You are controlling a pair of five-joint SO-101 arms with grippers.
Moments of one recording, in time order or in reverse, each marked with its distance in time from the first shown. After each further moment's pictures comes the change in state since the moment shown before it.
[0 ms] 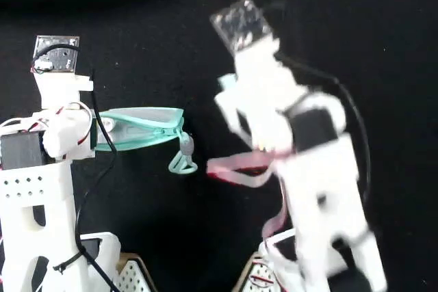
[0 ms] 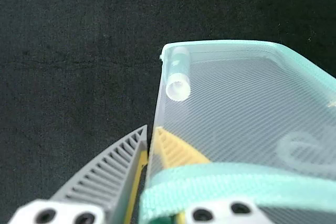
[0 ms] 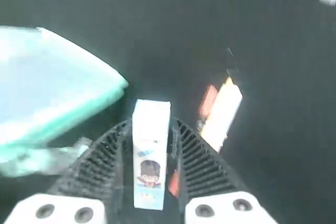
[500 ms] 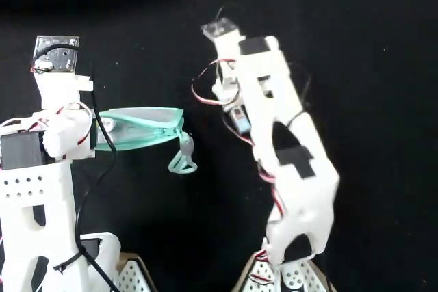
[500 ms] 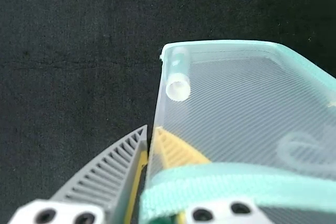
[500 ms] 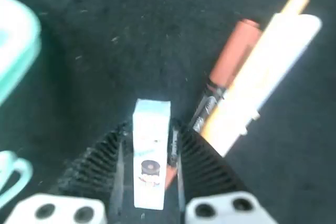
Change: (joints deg) left arm 0.0 0.0 0.0 0.0 0.0; right arm 9.5 58.0 -26.9 7.6 3.0
